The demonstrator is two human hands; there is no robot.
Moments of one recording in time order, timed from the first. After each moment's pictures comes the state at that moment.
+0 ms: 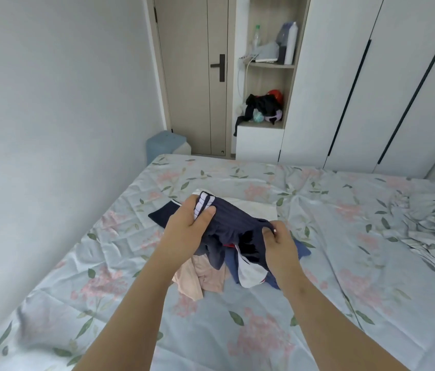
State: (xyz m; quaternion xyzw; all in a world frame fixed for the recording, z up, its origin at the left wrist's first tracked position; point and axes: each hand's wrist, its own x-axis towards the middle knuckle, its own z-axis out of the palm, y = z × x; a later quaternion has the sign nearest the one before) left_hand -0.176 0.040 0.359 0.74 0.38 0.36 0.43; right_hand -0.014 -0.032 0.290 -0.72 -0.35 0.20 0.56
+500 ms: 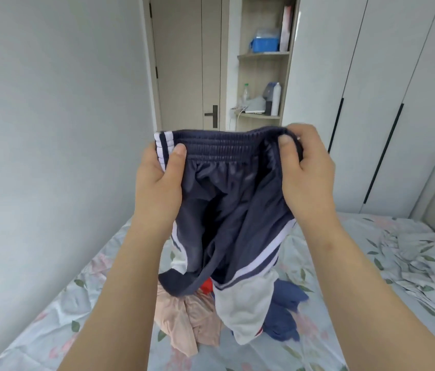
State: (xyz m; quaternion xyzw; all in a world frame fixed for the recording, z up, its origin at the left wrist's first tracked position) left_hand -0.180 0.051 0.496 0.61 0.25 0.62 0.42; right_hand -0.020 -0.028 0.506 -0.56 -0.50 -0.14 0.64
